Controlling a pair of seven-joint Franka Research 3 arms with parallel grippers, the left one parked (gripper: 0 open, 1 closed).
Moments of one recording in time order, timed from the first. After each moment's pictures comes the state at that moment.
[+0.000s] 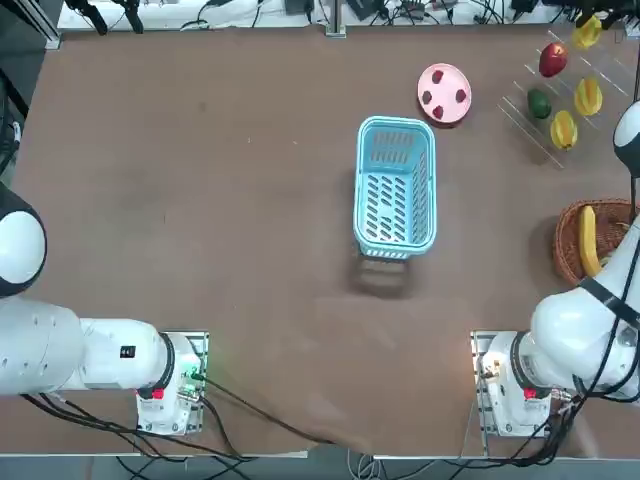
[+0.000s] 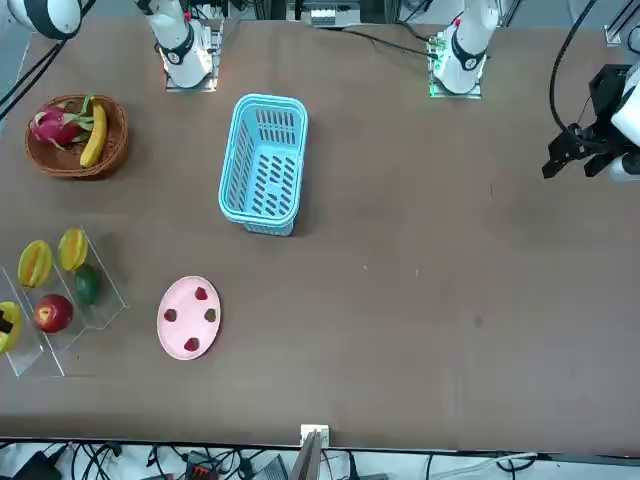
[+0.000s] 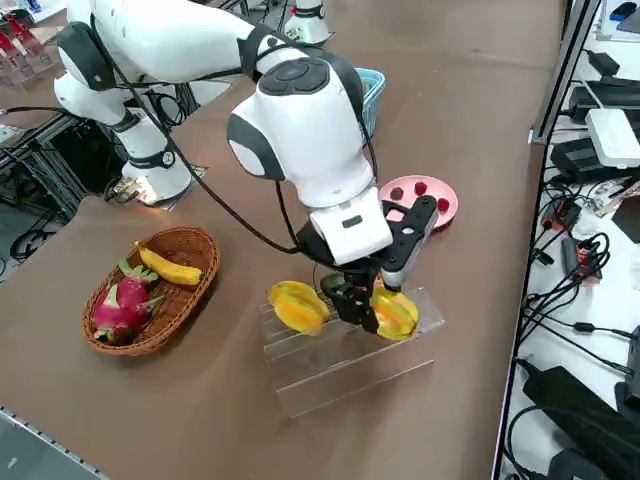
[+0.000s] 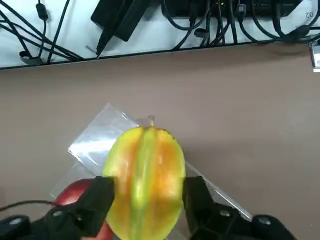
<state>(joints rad) -0.42 0.82 0.05 -1.02 0.03 2.10 -0.28</state>
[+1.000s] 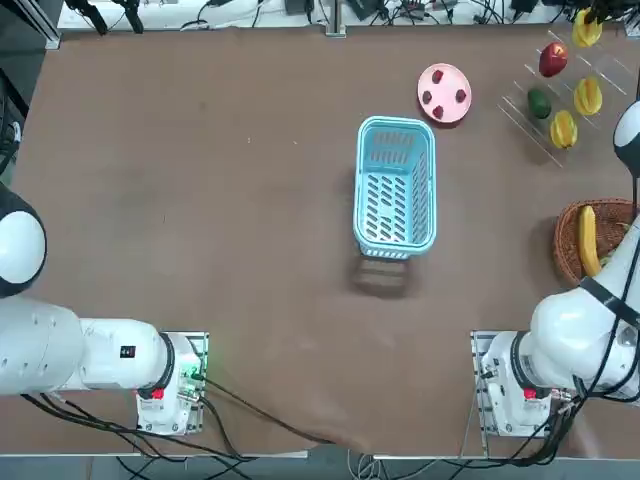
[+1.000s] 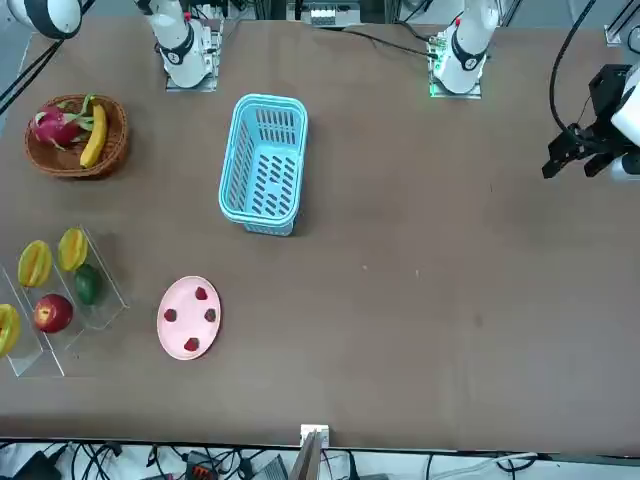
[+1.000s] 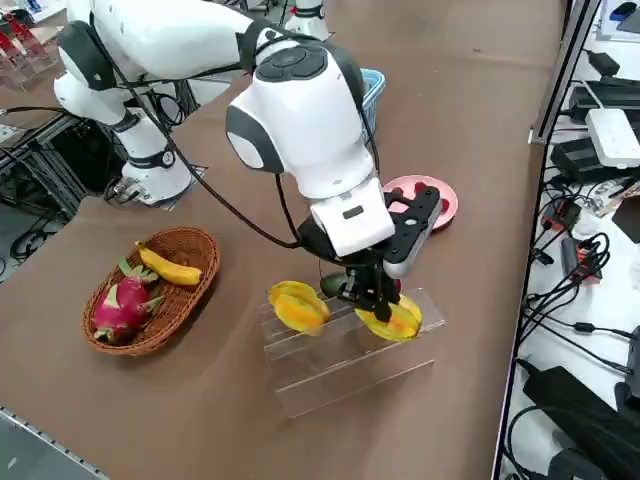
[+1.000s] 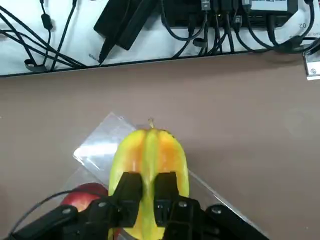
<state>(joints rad) -0.42 0.82 0.05 -0.99 0.03 2.08 -0.28</state>
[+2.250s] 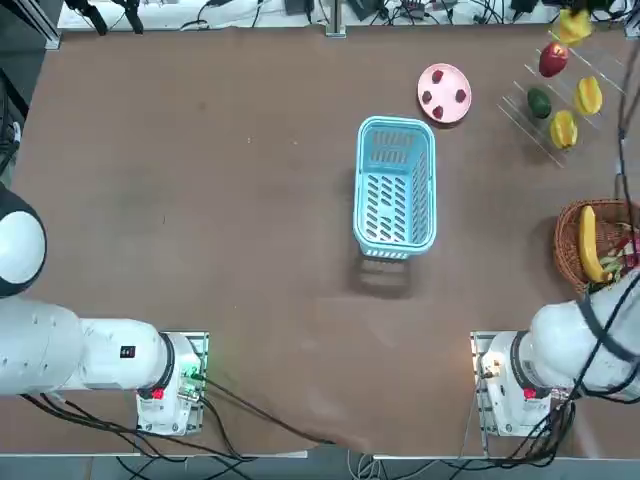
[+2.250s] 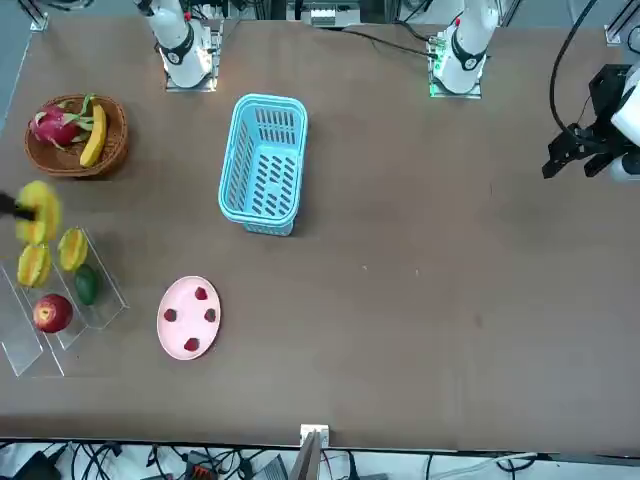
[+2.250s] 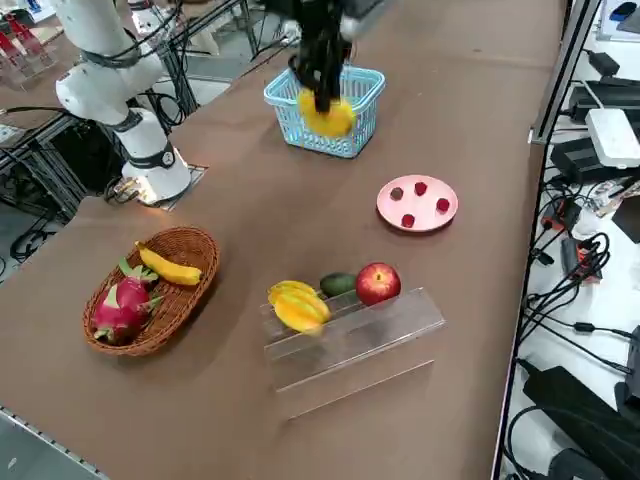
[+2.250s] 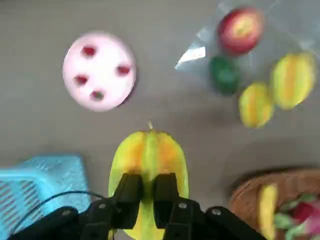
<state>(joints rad) -0.16 0.25 0.08 -1.31 0.08 1.43 0.11</state>
